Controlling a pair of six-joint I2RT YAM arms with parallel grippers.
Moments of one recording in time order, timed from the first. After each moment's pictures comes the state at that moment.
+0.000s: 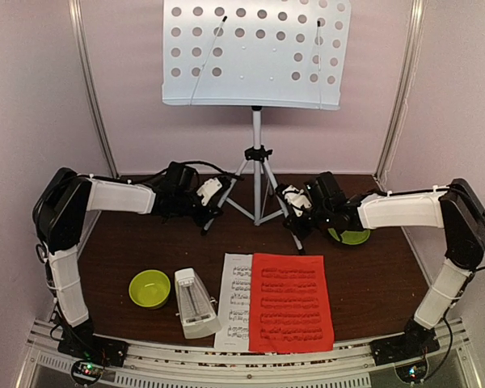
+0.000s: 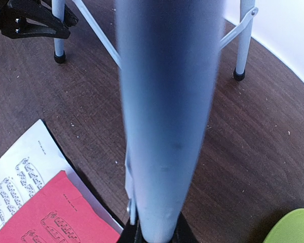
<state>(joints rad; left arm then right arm) -0.55 1.96 1.28 0.00 0.26 0.39 0.64 1.69 1.06 -0.09 -0.01 -0.12</state>
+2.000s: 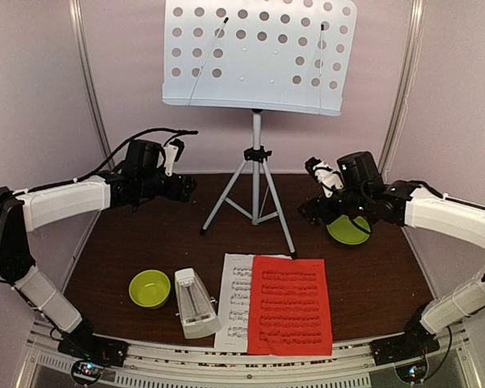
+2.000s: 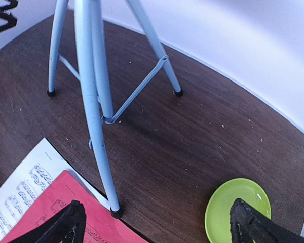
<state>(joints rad) -0.52 1.56 1.16 -0.11 -0.14 0.00 0.65 1.36 1.05 -0.30 0.13 -0.07</state>
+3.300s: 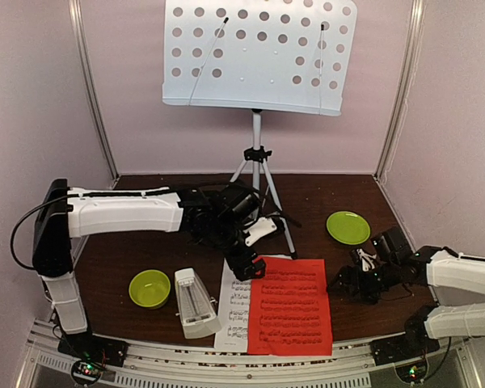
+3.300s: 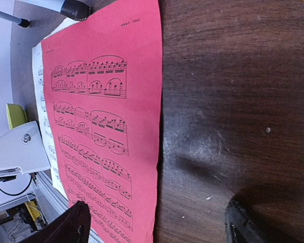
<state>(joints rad) -1.06 1.88 1.52 -0.68 0.09 0.12 0.45 1.00 0.37 -0.40 -0.46 0.68</state>
